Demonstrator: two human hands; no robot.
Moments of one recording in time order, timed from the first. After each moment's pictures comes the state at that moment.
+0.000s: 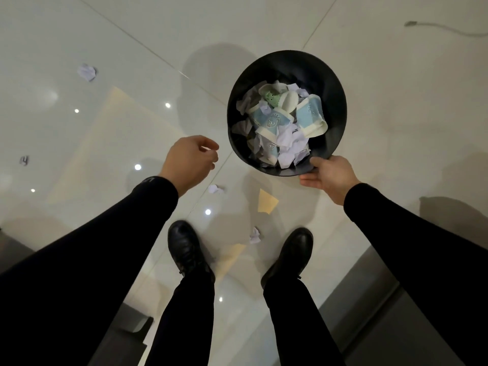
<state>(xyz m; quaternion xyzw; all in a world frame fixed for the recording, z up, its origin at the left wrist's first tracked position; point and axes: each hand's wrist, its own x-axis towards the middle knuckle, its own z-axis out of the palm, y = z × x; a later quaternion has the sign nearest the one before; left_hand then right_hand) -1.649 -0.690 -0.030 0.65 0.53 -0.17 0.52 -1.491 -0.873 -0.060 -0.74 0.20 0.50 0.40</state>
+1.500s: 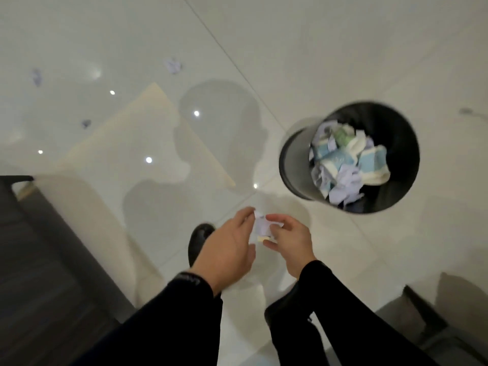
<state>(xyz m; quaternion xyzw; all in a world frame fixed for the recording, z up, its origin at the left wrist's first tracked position) -1.782 -0.749 -0.018 0.81 0.36 -0.20 0.42 -1.665 -0.818 -0.055 -0.75 0.09 0.56 0.34</state>
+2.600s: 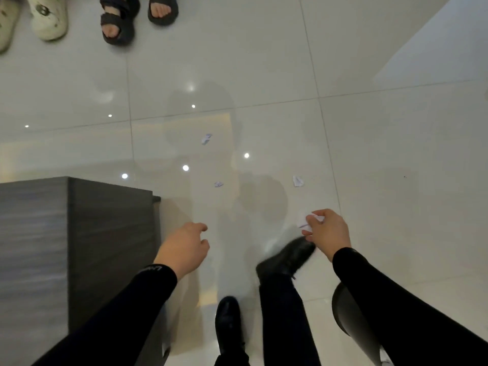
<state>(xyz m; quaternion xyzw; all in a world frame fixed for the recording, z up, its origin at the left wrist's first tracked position) -2.041 -0.463 0.104 0.55 0.69 -0.18 0.42 -1.771 -0.446 0.072 -0.81 -0.26 0.50 0.15</state>
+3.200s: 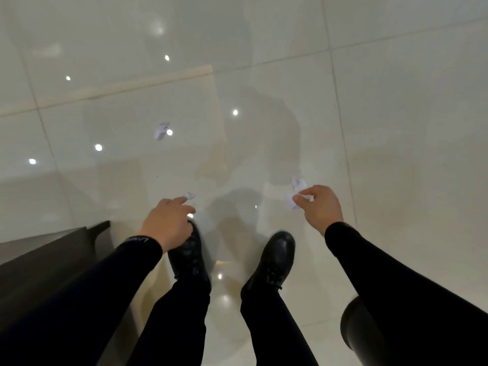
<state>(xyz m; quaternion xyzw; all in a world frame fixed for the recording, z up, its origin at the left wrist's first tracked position) -2.022 -0.301 -0.117 0.62 0.60 -0.32 0.39 -1.735 -0.305 -0.123 -0.81 -0.33 0.49 0.03</state>
